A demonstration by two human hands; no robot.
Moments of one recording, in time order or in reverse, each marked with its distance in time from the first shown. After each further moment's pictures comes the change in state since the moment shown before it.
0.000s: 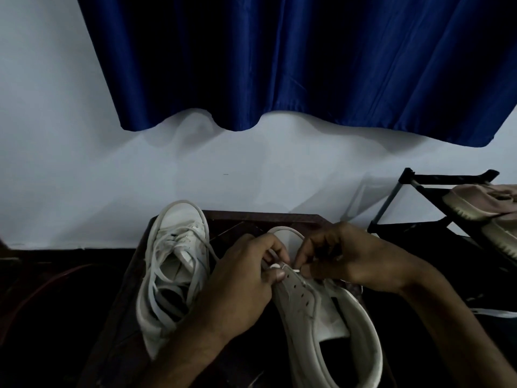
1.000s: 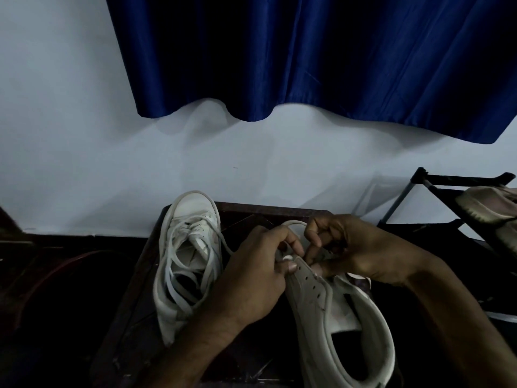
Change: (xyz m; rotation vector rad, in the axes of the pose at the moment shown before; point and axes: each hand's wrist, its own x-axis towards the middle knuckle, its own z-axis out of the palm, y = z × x) left_hand -0.001 0.001 0.005 -0.056 -0.032 -0.036; right_hand 0.007 -0.006 0.004 0.202 -0.072 0.009
